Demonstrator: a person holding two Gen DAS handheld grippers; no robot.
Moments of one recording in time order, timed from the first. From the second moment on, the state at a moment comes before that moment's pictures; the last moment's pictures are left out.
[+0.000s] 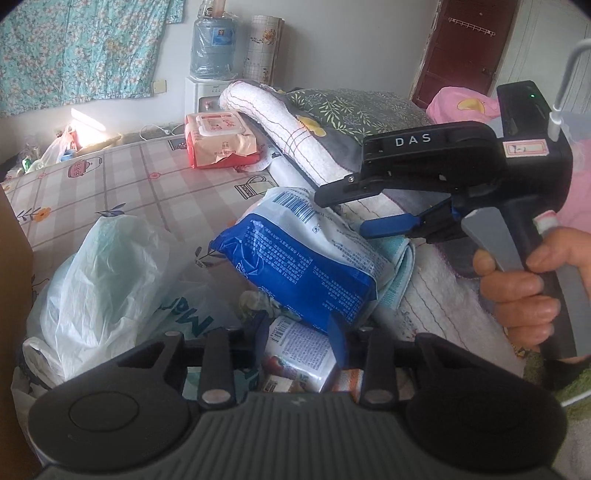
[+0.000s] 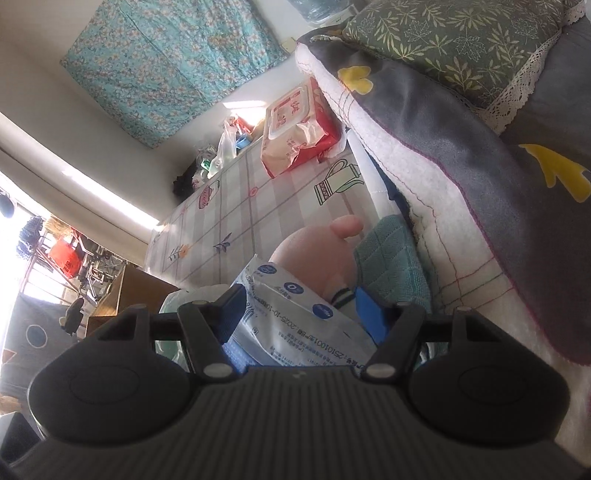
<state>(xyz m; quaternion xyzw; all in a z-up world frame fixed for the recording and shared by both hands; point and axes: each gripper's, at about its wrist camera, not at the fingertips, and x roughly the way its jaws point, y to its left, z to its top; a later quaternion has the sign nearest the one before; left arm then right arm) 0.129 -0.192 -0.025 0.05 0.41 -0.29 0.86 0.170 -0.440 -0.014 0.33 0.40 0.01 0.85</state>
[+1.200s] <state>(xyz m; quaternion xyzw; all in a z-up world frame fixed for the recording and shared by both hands) 0.149 -0.122 -0.008 -0.05 0.44 -0.28 0.85 0.135 -0.381 -0.038 0.49 0.40 0.18 0.75</state>
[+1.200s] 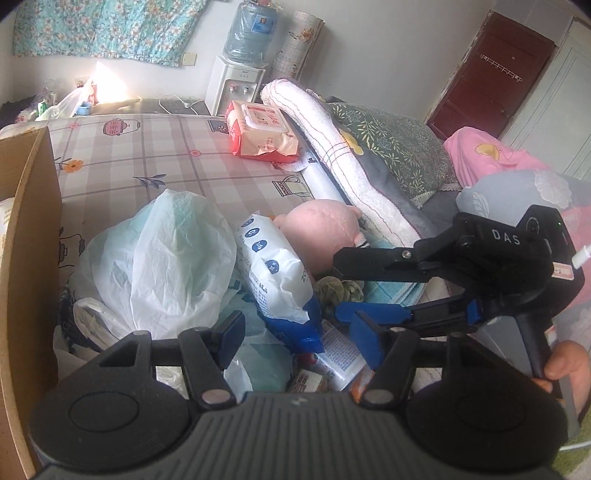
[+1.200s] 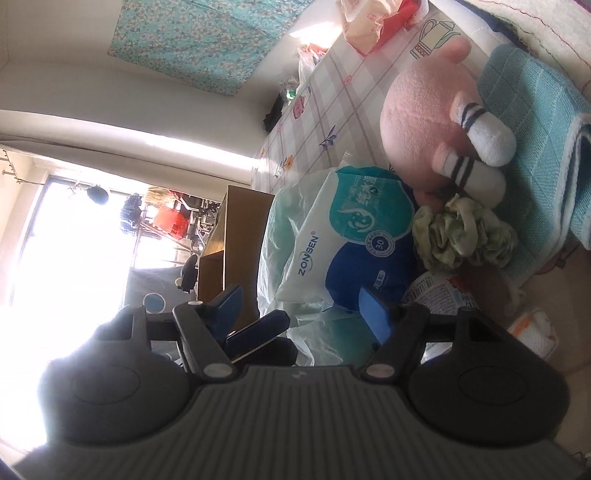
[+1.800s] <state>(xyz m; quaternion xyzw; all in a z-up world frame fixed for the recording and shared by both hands) 0.193 -0.171 -0.009 0.01 0.45 -0.20 0.87 0.079 -0.423 -0.050 0.55 0.34 0.13 0.75</state>
